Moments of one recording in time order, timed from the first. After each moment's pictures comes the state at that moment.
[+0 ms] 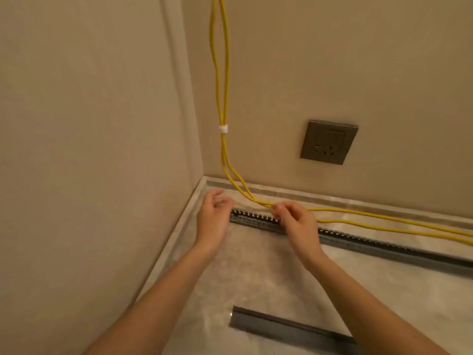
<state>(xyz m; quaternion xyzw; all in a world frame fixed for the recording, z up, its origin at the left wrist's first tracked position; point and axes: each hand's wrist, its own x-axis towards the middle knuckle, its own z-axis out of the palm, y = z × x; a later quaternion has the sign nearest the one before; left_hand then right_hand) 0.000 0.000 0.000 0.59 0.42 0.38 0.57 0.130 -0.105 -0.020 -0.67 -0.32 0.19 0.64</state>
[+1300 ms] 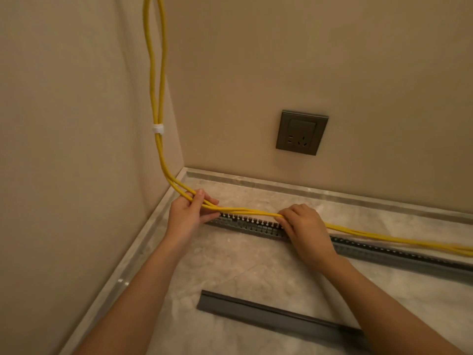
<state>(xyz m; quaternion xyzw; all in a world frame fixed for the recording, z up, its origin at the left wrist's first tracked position) -0.003 -0.017 -0.007 0.53 0.37 0.40 0.65 0.182 -0.172 -0.019 -0.78 -0.58 -0.08 0.21</state>
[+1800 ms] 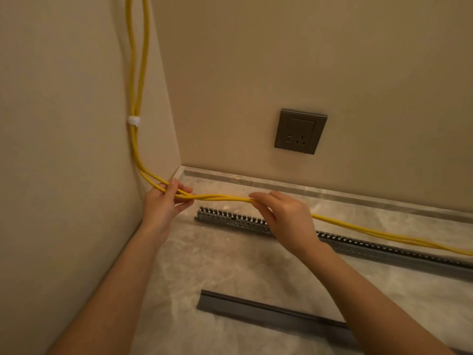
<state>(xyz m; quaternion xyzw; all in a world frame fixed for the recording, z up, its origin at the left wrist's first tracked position) -0.025 0.019 0.001 0.48 0.39 0.44 0.65 0.143 -0.153 0.022 -0.70 -0.63 -0.14 0.30</state>
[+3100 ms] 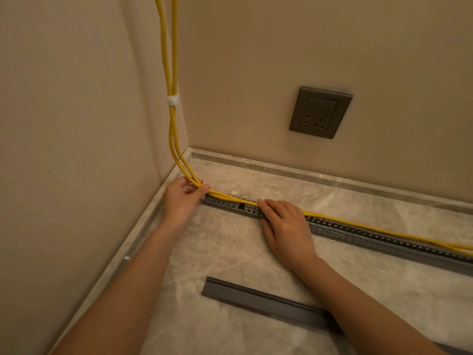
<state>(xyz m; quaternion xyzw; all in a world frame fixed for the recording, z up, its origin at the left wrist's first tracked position) -0.012 0.012 -0.033 0.59 0.47 0.37 0.54 0.139 -0.157 -0.055 -0.75 -0.60 -0.12 0.23</state>
